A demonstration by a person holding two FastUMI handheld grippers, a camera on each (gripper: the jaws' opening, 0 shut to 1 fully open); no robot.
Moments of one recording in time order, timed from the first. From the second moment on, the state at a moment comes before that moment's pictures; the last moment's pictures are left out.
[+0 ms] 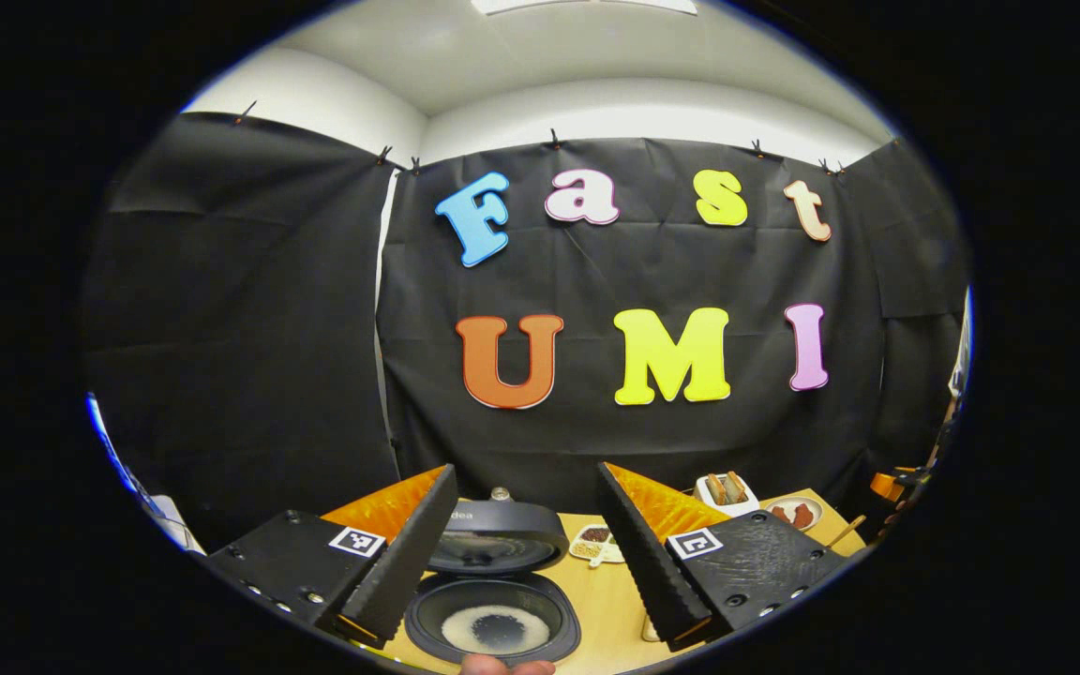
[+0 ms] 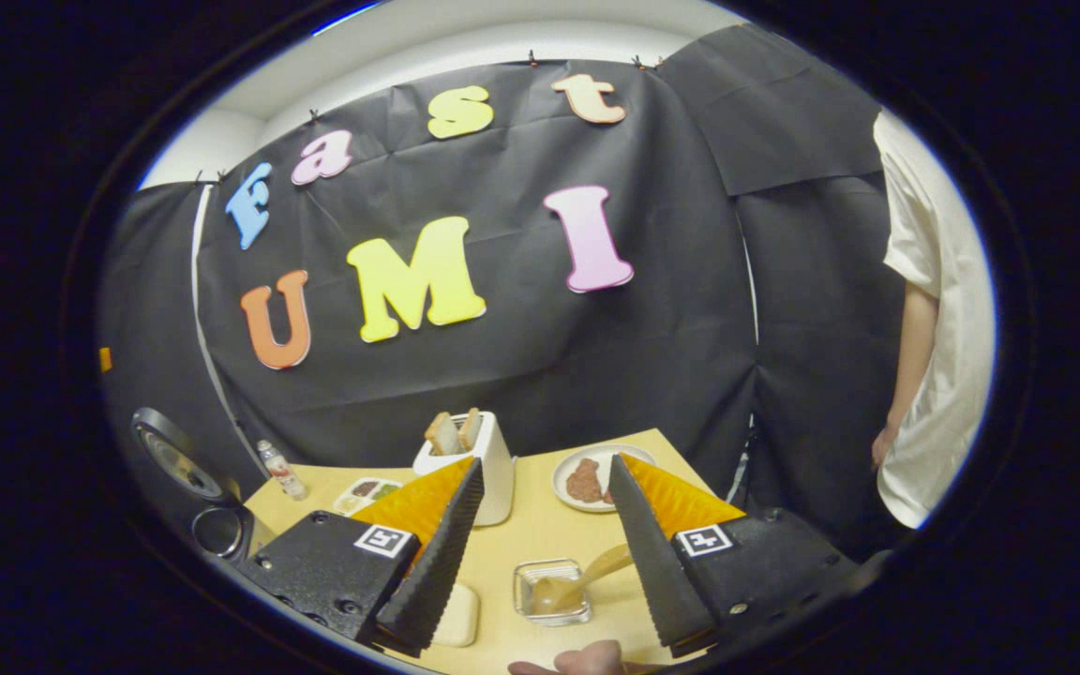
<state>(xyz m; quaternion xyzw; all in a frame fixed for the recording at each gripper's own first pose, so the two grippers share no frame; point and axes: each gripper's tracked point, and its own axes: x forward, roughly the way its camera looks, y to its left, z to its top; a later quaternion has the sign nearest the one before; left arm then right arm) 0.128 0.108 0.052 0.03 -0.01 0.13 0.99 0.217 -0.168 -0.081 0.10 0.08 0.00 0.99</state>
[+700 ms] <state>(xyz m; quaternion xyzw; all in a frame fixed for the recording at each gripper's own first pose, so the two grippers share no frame) 0.209 0.184 0.002 0.00 0.10 0.17 0.98 0.109 -0.102 -0.035 0.08 0.06 0.02 0.99</state>
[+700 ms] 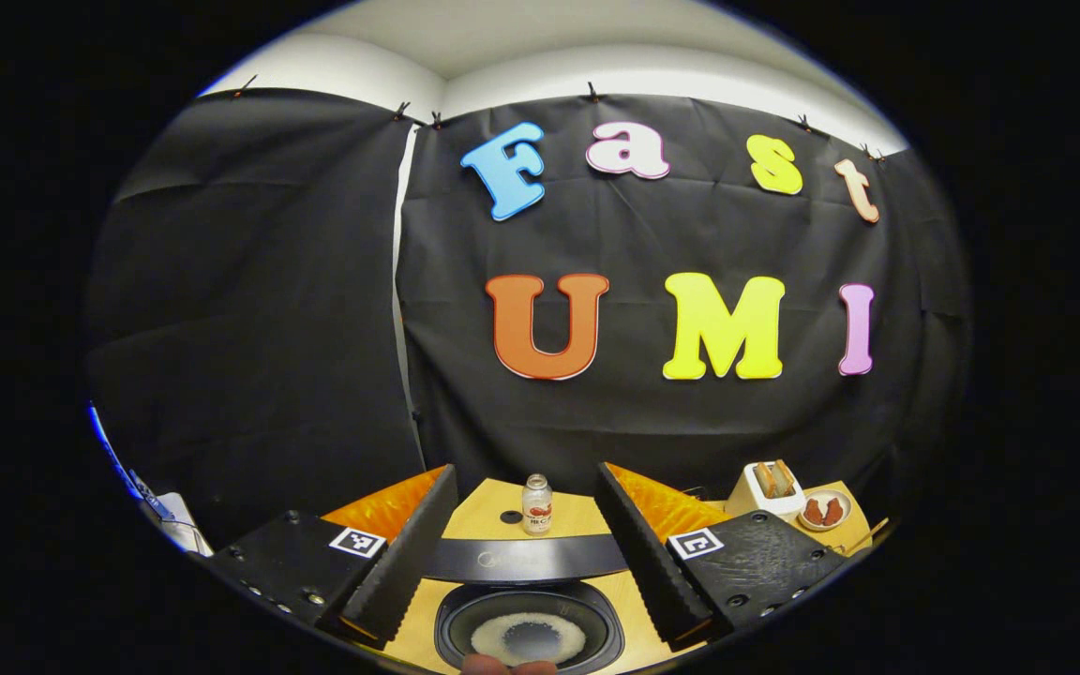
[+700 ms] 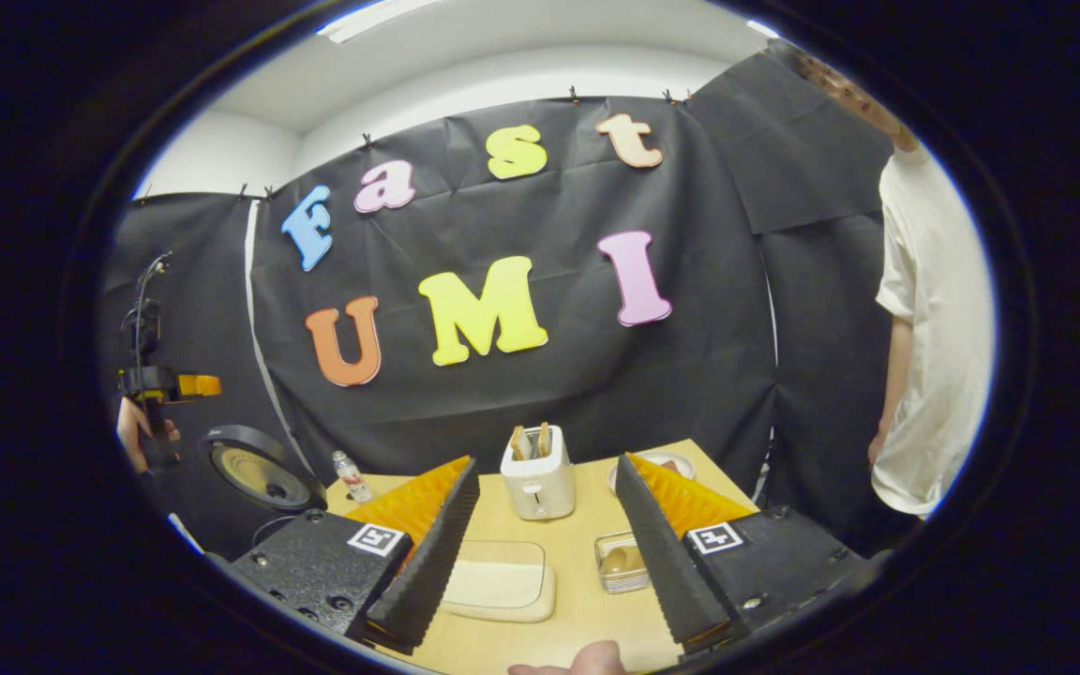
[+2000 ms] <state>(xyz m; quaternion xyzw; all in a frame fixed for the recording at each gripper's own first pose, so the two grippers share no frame) 0.112 0.148 -0.164 -0.07 0.32 0.16 0.93 0.105 -0.045 -0.045 0.05 0.07 0.10 0.99</state>
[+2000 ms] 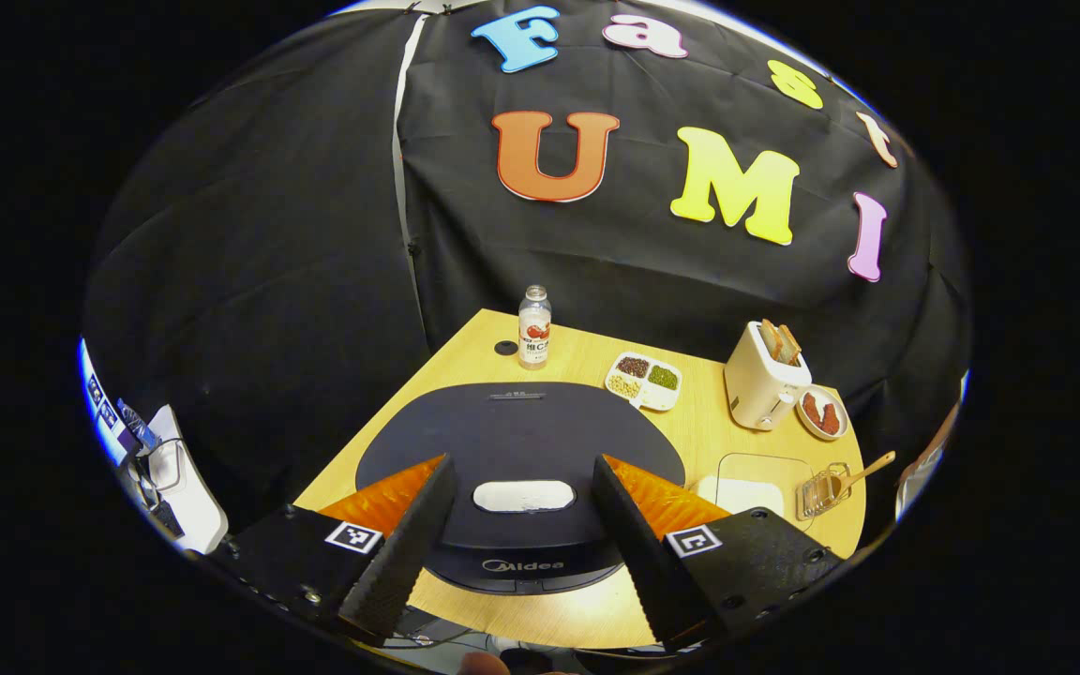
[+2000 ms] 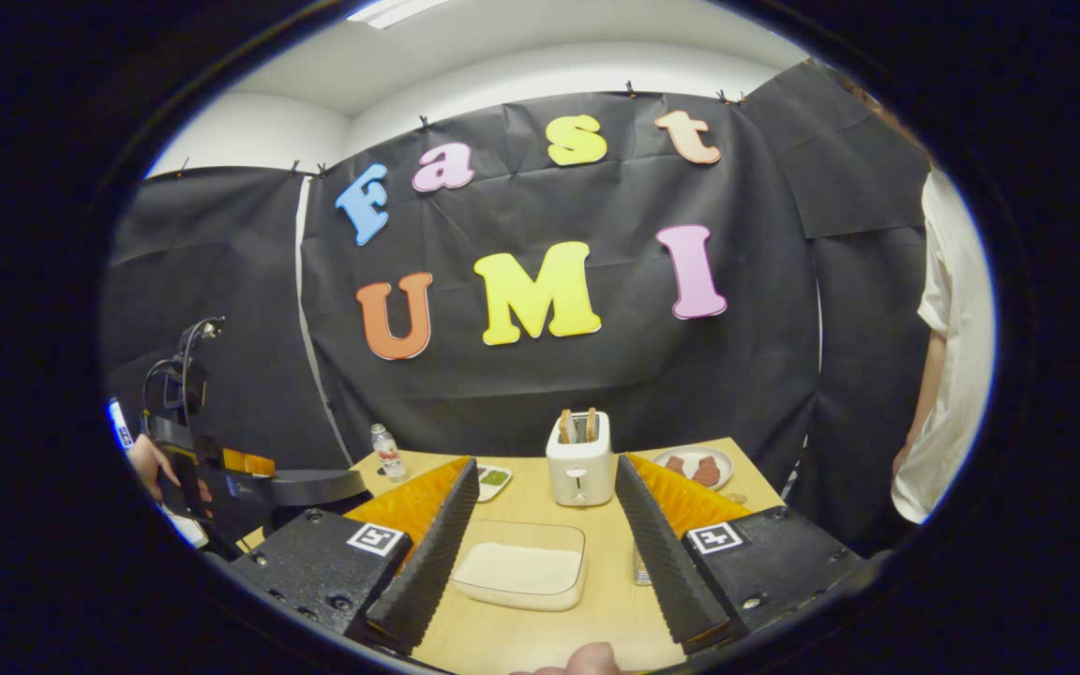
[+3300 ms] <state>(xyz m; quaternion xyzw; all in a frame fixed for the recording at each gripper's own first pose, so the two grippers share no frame) 0.082 0.130 -0.244 -0.07 0.32 0.18 0.93 0.128 -0.054 -0.081 0.06 0.11 0.11 0.99</state>
